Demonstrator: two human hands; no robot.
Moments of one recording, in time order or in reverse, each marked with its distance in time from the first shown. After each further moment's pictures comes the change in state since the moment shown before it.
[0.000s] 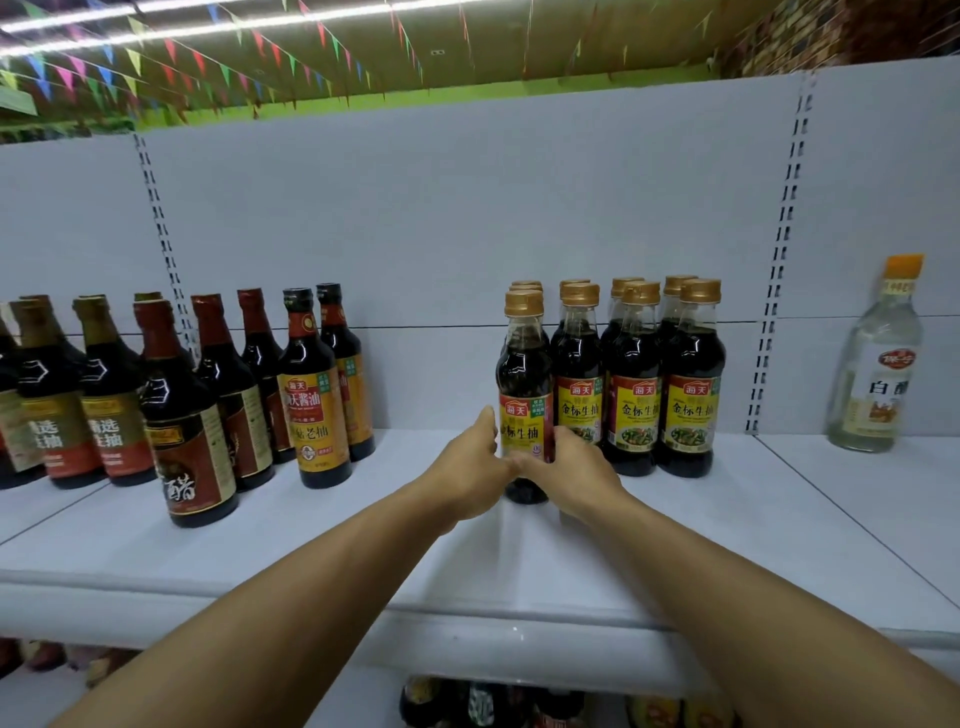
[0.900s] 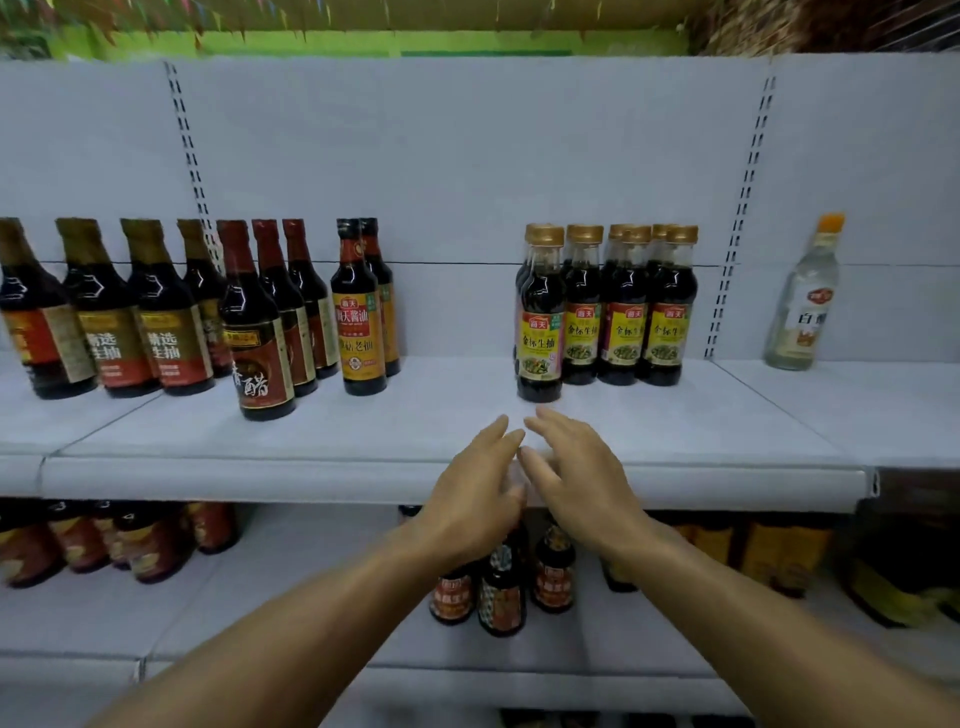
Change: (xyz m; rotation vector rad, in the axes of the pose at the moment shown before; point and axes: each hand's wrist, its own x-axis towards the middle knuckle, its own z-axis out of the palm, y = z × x) left_hand -0.152 -0.062 0.000 0.397 0.004 0.249; right_hand -0.189 -0.044 0.034 -0.180 0.141 -0.256
